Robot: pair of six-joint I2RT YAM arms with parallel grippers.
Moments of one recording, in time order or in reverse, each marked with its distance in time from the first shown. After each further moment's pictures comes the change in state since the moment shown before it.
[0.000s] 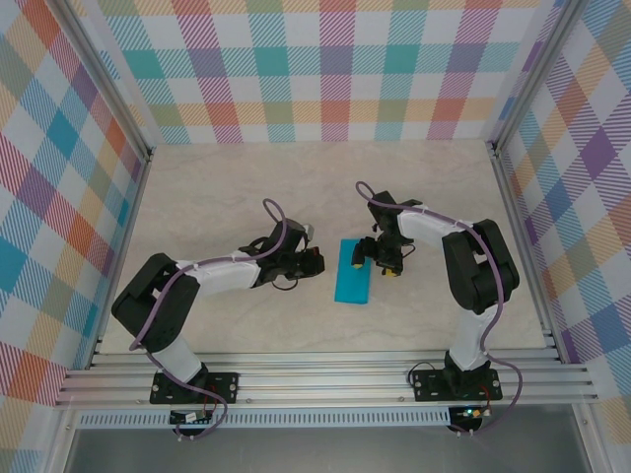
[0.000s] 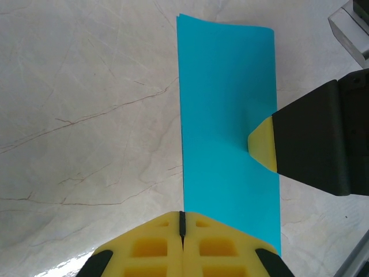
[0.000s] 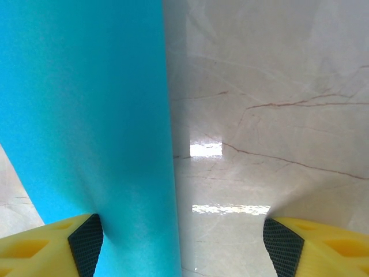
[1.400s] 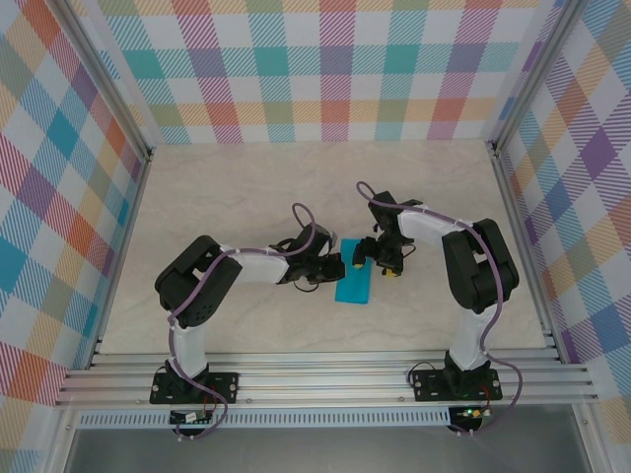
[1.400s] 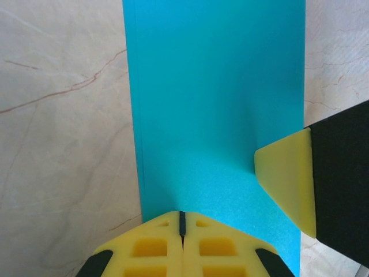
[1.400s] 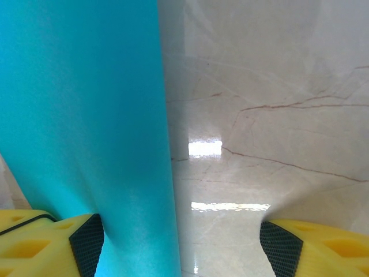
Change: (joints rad) left arm -0.074 0.259 0.144 0.072 0.041 -0.035; right arm 0.000 0.012 -0.002 0.000 -0.003 0.000
